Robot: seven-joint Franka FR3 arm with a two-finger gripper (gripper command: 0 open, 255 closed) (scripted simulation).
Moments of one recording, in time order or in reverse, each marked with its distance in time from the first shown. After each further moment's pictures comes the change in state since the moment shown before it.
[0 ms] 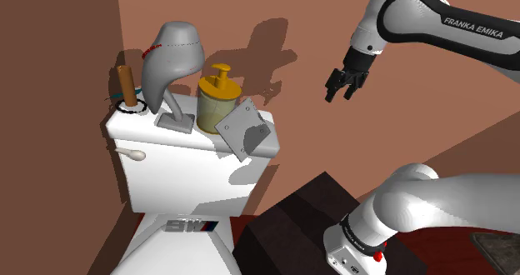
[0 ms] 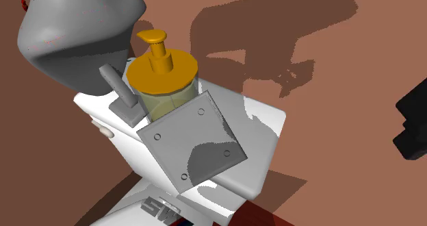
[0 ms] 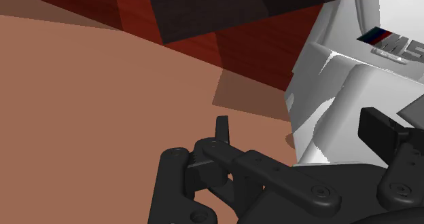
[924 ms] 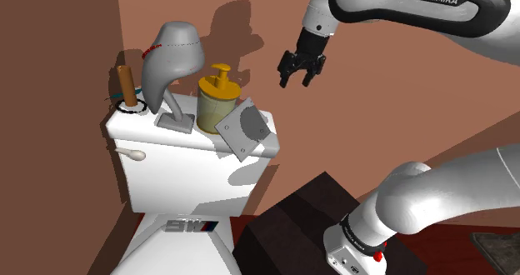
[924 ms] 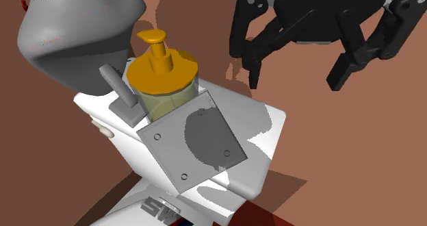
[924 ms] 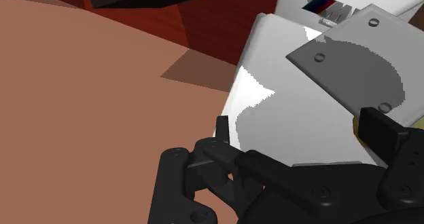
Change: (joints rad) arm 0.076 0.294 0.173 0.225 0.113 0.102 0.213
